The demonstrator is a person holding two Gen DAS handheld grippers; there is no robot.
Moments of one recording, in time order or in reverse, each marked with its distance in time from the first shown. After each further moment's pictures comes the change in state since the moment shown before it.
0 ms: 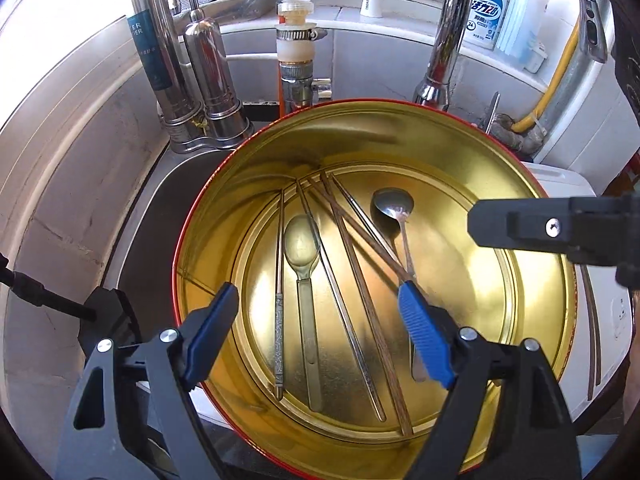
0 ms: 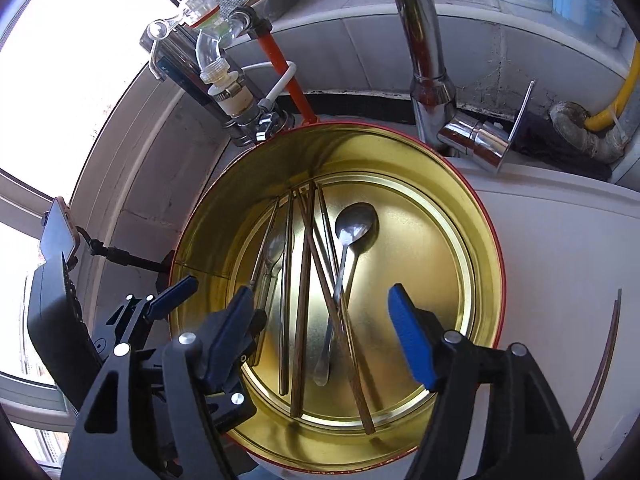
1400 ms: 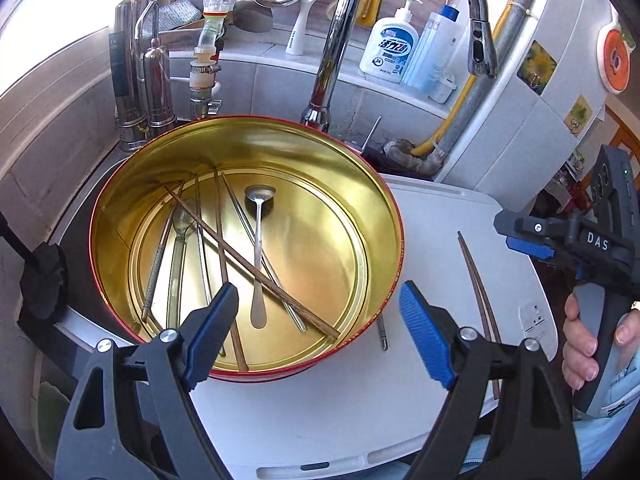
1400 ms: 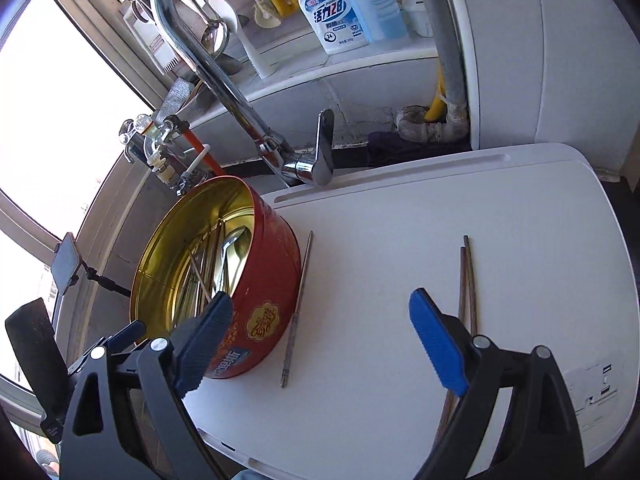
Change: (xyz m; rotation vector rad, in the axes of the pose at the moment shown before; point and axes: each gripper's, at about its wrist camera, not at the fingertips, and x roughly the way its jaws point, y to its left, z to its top) left arm -0.069 -0.083 -0.054 -0.076 -0.147 -0.228; right arm -0.112 -0.147 -0.094 0.144 -0.275 -0.034
